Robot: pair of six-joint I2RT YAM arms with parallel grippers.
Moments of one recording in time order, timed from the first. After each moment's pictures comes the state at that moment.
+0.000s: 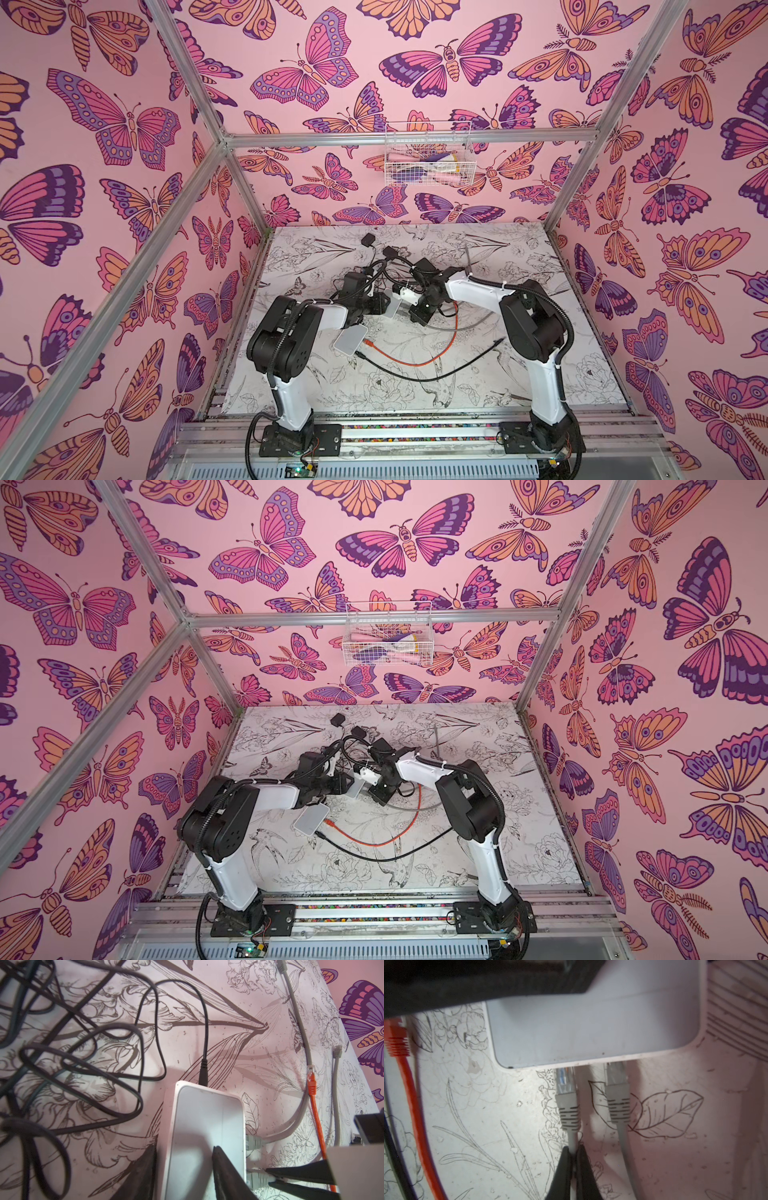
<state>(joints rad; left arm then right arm) -0.38 1.84 0.84 0.24 0.34 -0.36 0.66 2.10 1.50 -0.68 -0.28 -0.29</state>
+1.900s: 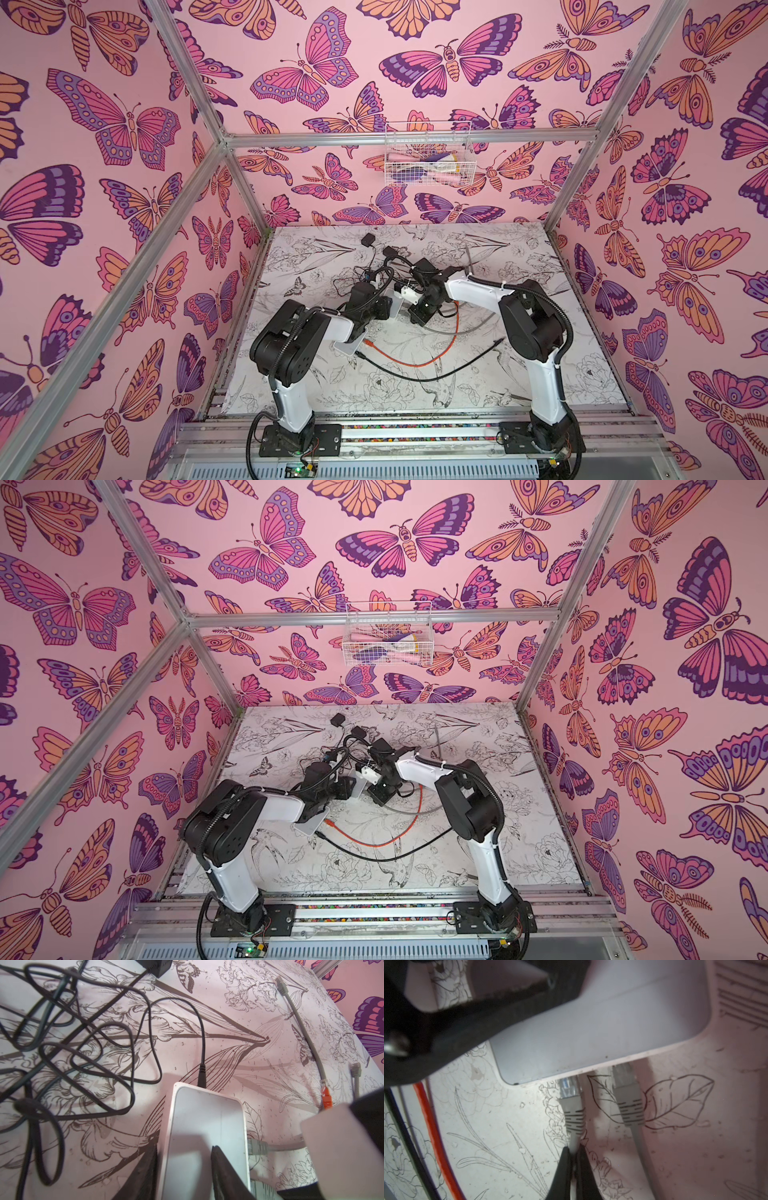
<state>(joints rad) -0.48 1.83 0.73 0.47 0.13 -0.42 0.66 2.11 1.51 -0.70 -0.30 -0.18</state>
